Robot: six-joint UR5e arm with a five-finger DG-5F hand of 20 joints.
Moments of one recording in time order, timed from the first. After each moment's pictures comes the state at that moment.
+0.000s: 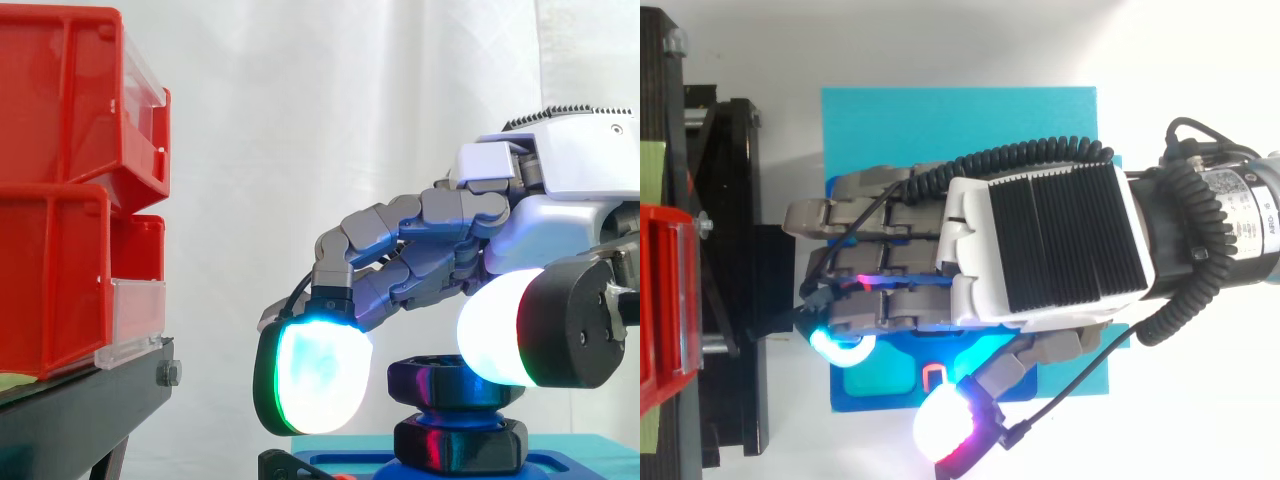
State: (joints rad) arm 0.12 -2.23 -1.24 -2.81 -1.64 -1.24
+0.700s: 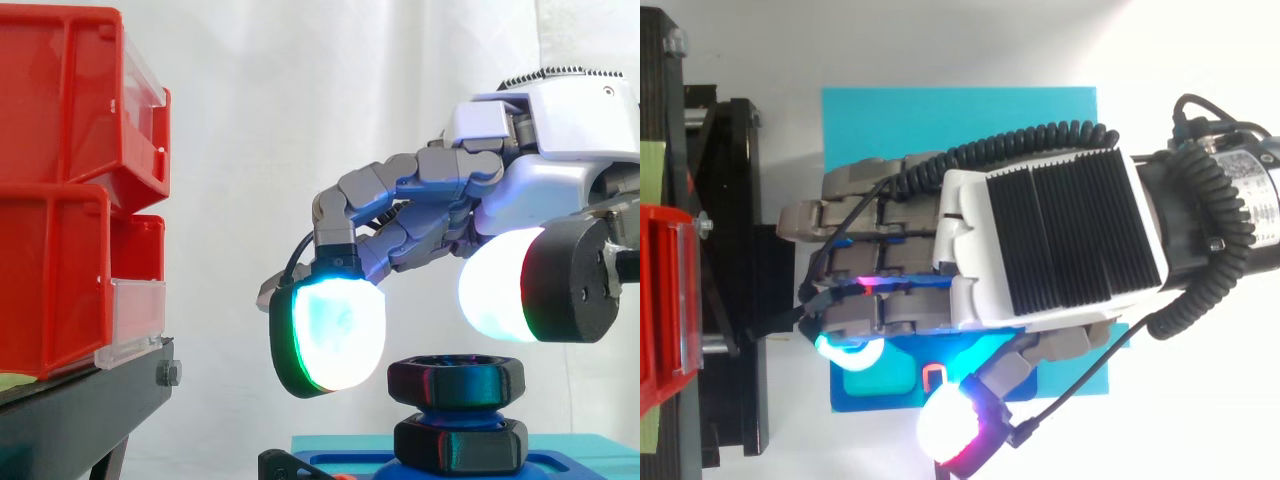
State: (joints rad) arm 0.09 -2.23 -1.18 -2.87 -1.70 -1.28
